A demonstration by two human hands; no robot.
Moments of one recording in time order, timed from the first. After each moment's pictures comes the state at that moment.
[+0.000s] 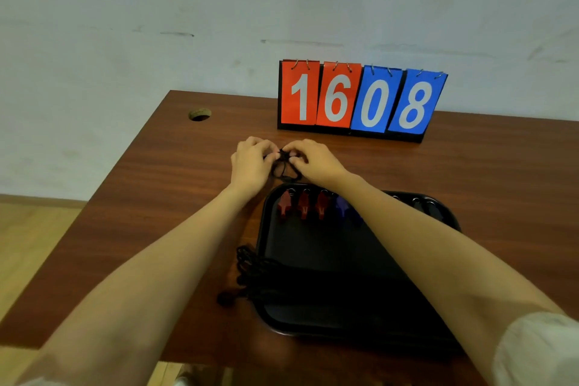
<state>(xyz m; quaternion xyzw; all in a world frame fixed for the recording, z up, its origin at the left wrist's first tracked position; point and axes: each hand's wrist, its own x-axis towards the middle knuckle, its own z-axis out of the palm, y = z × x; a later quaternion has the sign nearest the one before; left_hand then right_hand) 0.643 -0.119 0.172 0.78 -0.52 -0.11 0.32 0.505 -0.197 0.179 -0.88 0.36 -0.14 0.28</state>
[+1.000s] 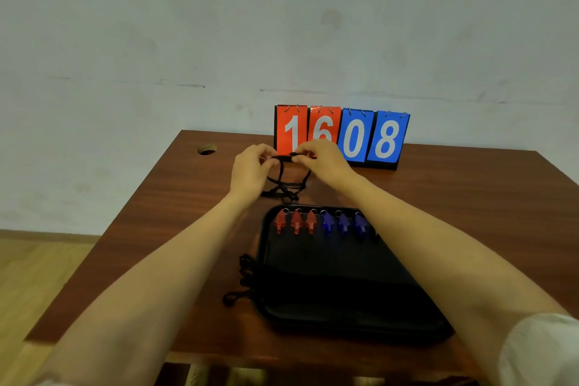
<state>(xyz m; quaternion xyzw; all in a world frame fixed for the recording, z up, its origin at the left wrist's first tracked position) 0.618 -0.084 0.245 0.72 -0.52 -0.07 0.45 0.474 -0.167 0.268 -0.88 0.37 -0.23 0.20</state>
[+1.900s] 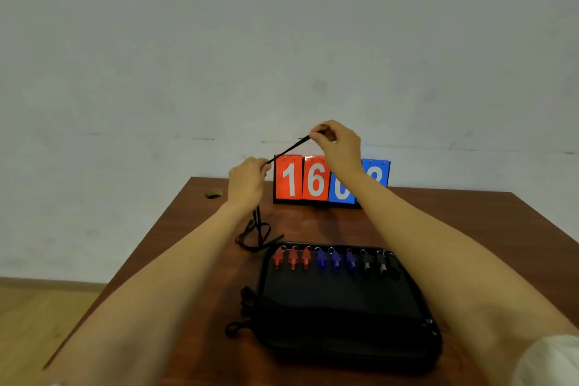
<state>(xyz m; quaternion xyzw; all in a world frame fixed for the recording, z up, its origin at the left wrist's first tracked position) 0.612 -0.067 0.330 0.75 -0.56 0.06 0.35 0.447 -0.138 0.385 -0.72 0.34 -0.53 0.29</state>
